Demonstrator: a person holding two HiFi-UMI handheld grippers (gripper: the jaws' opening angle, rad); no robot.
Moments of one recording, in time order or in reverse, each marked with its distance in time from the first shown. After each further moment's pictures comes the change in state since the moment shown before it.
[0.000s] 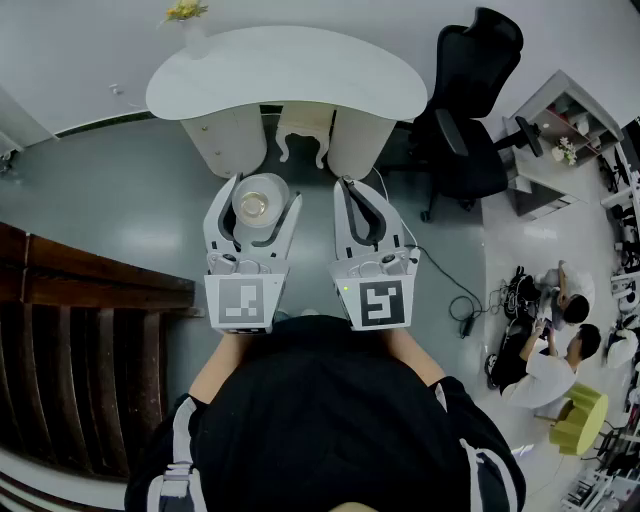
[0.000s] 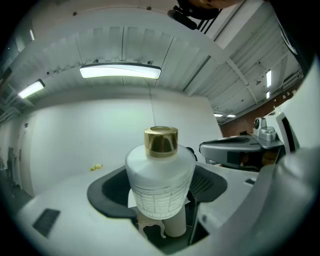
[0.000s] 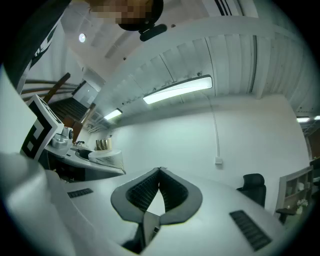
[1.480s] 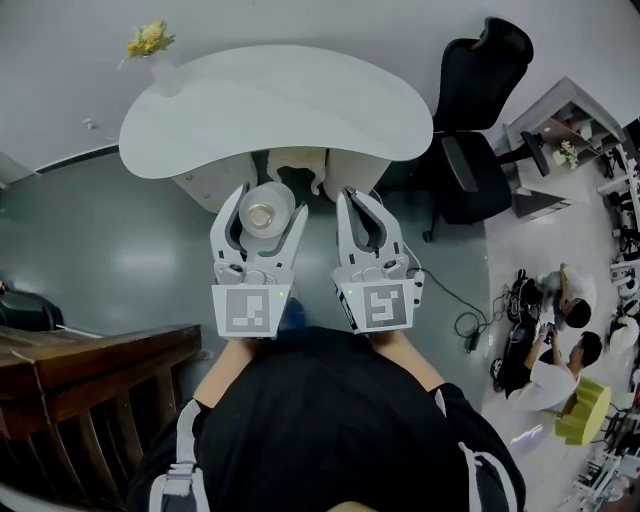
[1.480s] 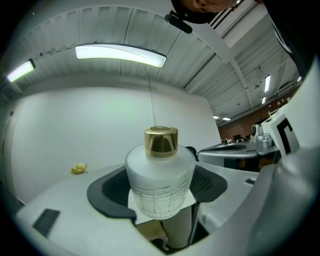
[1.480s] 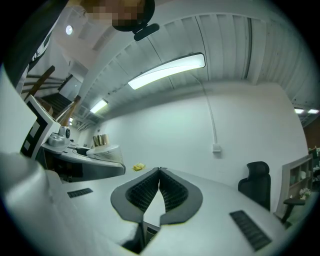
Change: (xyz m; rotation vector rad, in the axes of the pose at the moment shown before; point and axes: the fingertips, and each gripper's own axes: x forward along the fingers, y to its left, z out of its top) left arm 0.196 0.076 -0.040 -0.039 0.007 -0.102; right arm 0.187 -0.080 -0.068 0.063 0.005 -0.092
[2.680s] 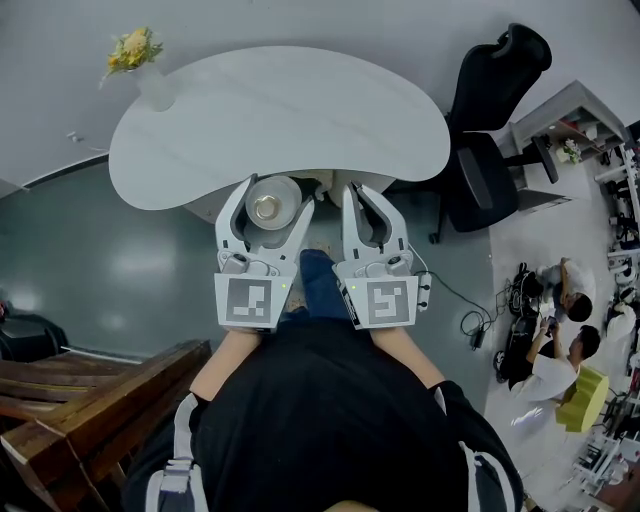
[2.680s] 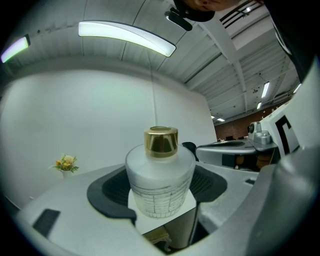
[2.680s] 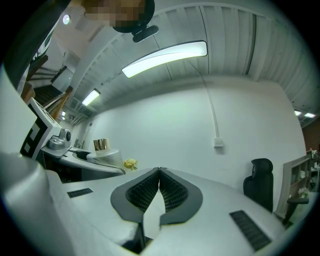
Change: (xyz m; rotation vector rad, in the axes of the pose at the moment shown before) left arm 0.107 0.086 -0.038 -0.039 0.048 -0.109; right arm 0.130 -0.009 -0.037 -0.013 0.035 -0.068
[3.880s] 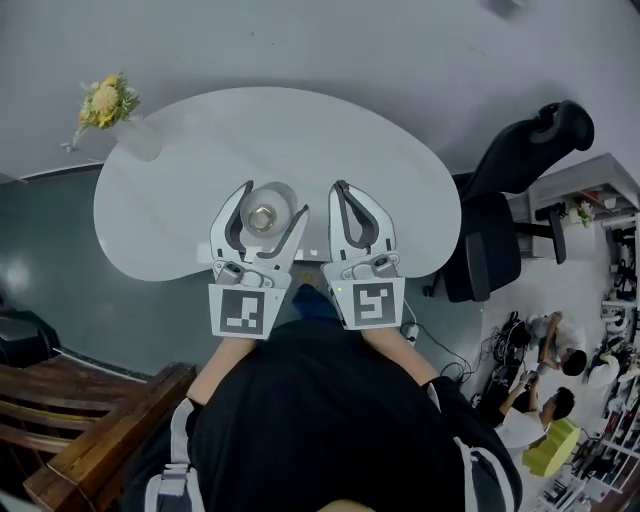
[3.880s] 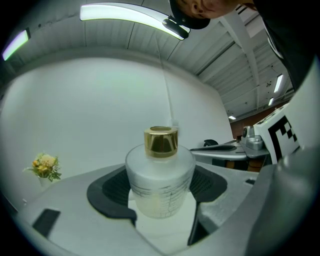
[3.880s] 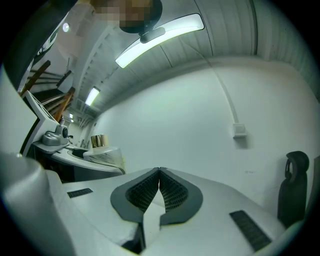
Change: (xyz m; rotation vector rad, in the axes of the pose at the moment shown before) left arm 0.233 0.101 -0.004 -0.014 0.014 0.079; right arm 0.244 -0.103 -0.069 -0.010 0.083 0.139
